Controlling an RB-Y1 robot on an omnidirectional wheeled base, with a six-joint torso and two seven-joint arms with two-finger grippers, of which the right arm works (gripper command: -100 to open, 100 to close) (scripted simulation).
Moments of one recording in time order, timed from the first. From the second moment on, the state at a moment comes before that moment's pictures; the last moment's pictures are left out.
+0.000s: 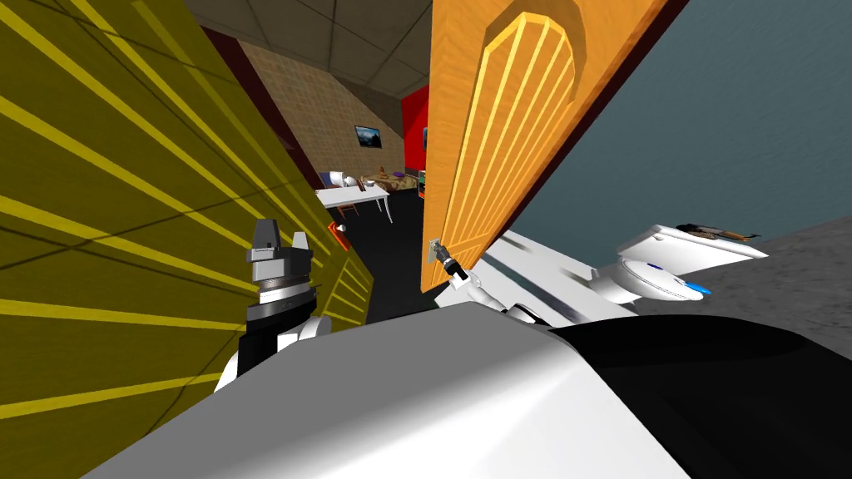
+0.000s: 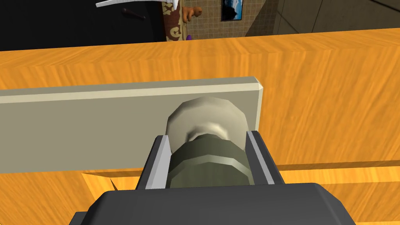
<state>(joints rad) -0.12 -0.38 0.35 -1.16 -0.22 -0.42 -0.19</state>
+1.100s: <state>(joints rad) -0.15 -0.29 0.34 -1.11 -0.27 -0.42 -0.07</state>
